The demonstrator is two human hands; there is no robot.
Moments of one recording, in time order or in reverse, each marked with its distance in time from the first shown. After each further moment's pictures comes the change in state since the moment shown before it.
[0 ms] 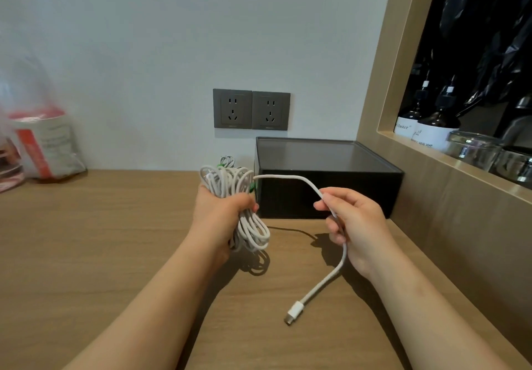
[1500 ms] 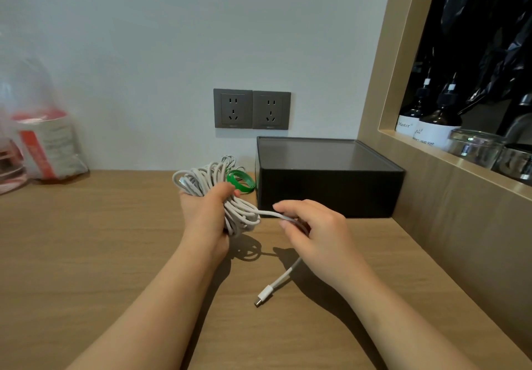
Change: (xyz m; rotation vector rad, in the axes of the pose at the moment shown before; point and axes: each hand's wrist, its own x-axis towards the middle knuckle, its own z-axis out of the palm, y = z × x) left_hand 0.007 0.000 -0.001 -0.297 0.240 0.034; right_hand -0.014 0.017 0.025 -0.827 -0.226 -0.666
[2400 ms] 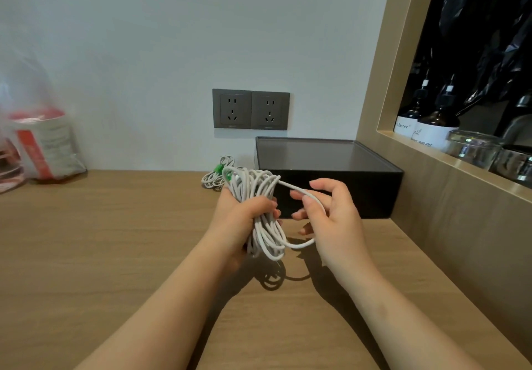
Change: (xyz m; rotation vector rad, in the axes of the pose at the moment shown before) left_hand -0.029 -0.003 0.014 0.248 -0.412 -0.080; right_hand 0.004 0.003 -0.003 0.474 0.240 0.328
